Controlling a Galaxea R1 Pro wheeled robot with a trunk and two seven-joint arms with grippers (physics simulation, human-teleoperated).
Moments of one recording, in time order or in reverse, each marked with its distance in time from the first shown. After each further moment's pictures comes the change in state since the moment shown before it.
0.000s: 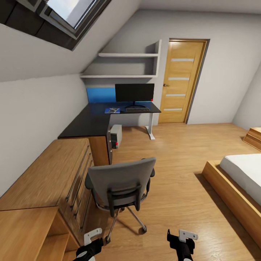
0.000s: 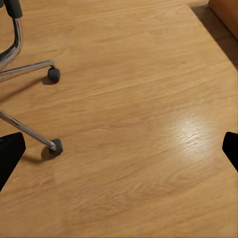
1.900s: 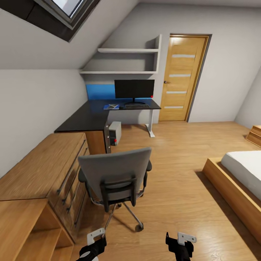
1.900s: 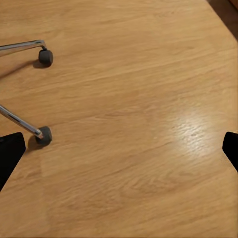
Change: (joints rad) left arm 0.000 -0.024 0.000 0.000 -0.005 -0.003 0.003; right arm 0.016 0.012 0.001 0.001 0.004 0.000 0.004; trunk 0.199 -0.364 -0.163
